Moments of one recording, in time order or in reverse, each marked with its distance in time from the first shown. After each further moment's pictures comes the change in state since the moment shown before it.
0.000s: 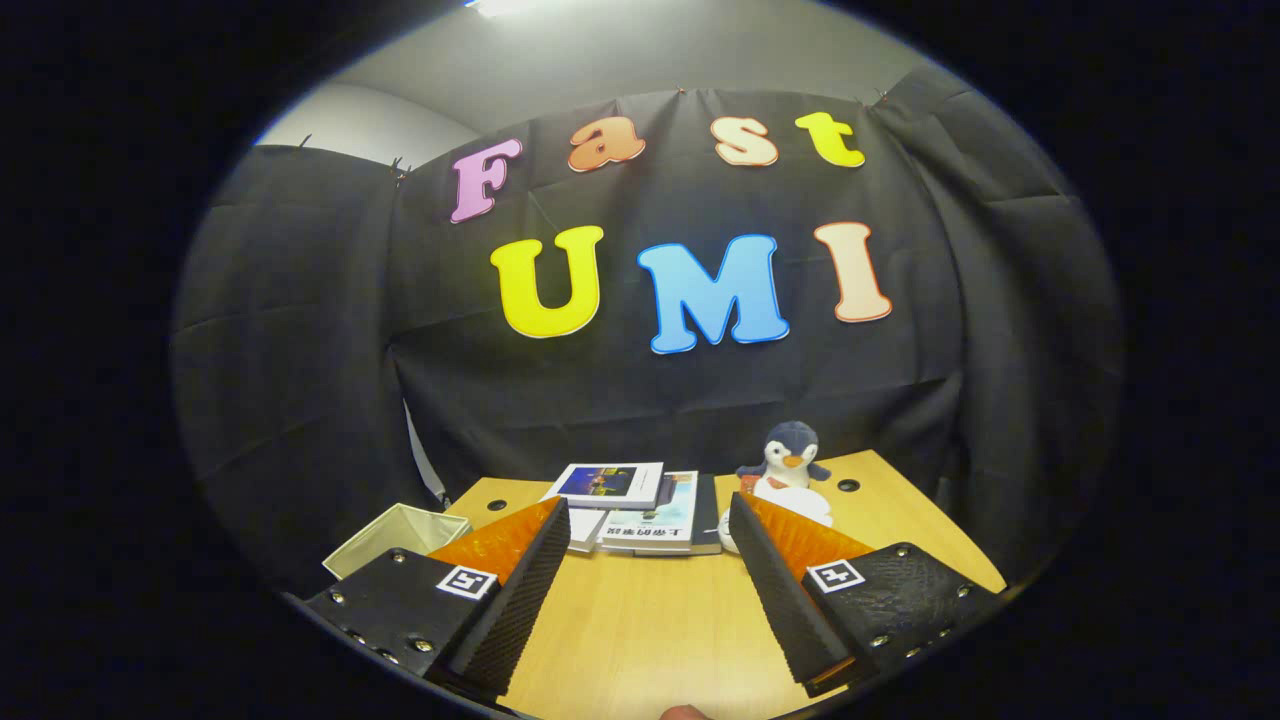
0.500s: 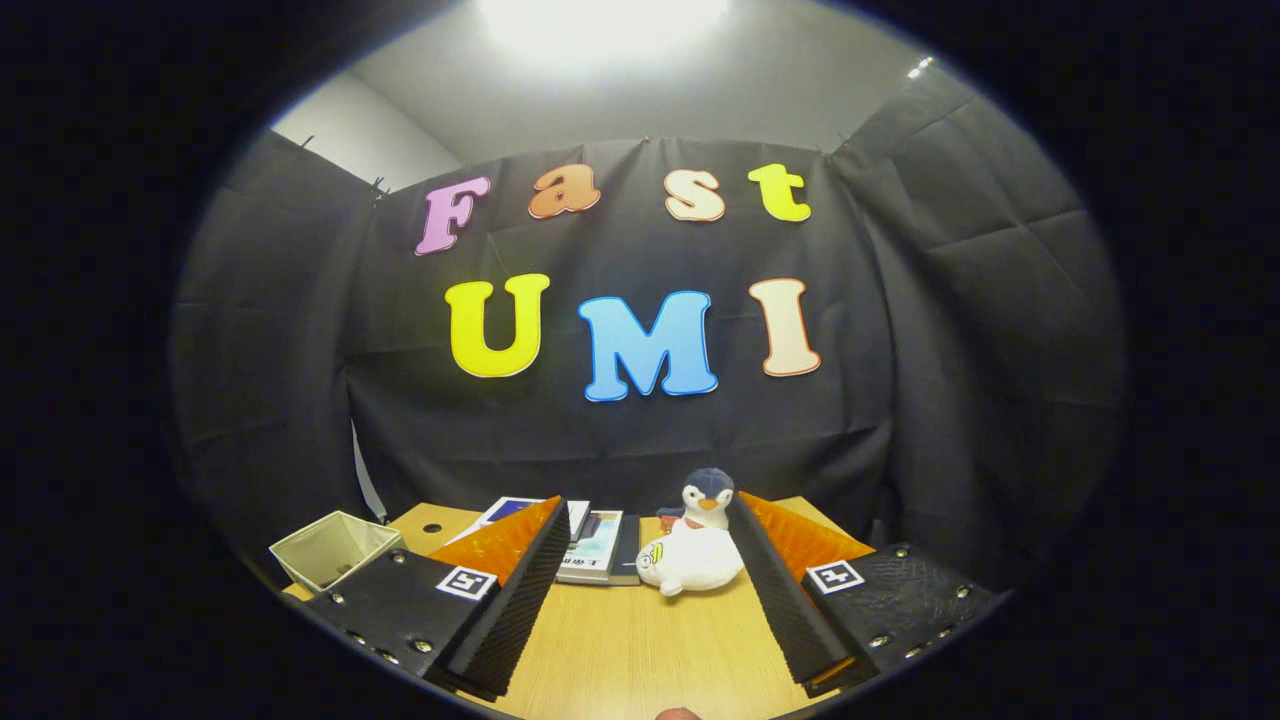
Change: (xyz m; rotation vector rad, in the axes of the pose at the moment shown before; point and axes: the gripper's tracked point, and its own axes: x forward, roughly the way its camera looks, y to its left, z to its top) arm -0.035 -0.069 0.016 -0.046 -0.135 -0.131
